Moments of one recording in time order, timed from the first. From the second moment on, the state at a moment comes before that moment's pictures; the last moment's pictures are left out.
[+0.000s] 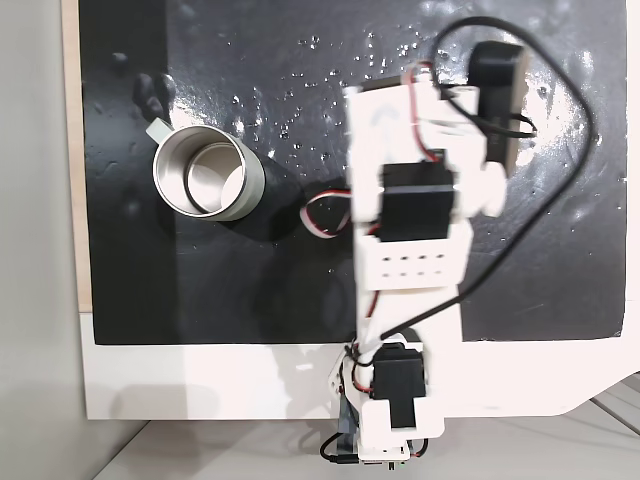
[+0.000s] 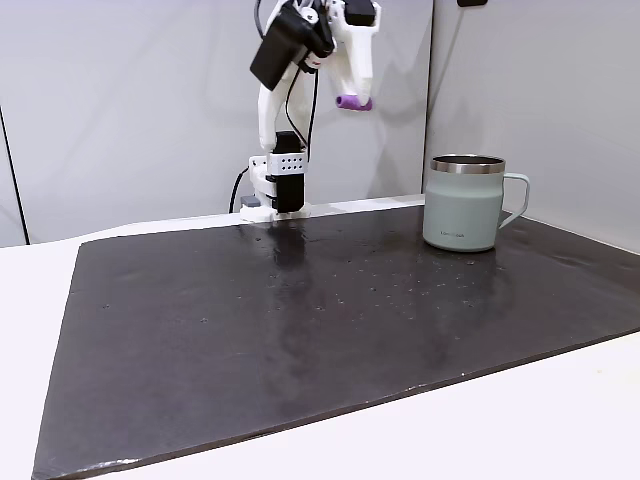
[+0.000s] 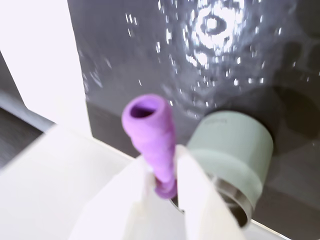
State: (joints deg) arm -8.4 86.9 48.1 96.9 -6.6
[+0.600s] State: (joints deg) arm -36.3 82.5 46.6 96.9 -8.3
